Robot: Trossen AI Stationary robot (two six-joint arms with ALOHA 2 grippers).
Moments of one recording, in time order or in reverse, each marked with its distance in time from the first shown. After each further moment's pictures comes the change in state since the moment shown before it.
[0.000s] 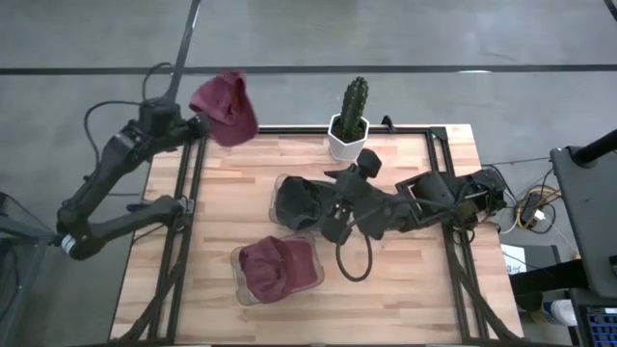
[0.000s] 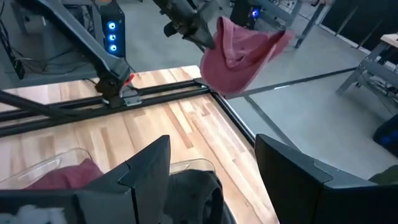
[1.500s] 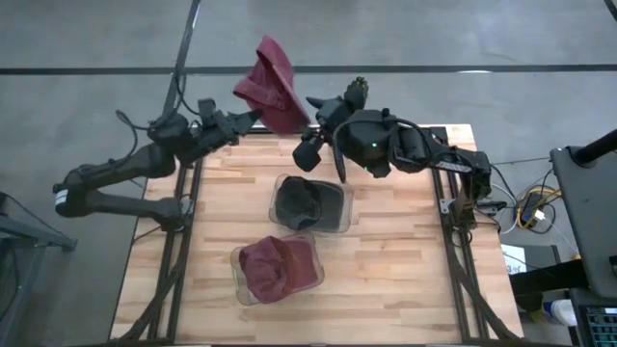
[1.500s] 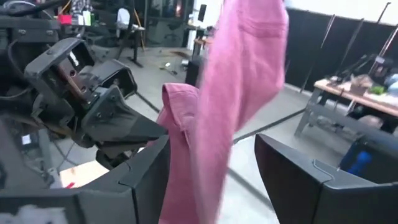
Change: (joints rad) left arm -0.654 0.181 -0.002 0.931 -0.188 -0.250; right arm -0.313 0.008 -0.021 0.549 -0.064 -0.378
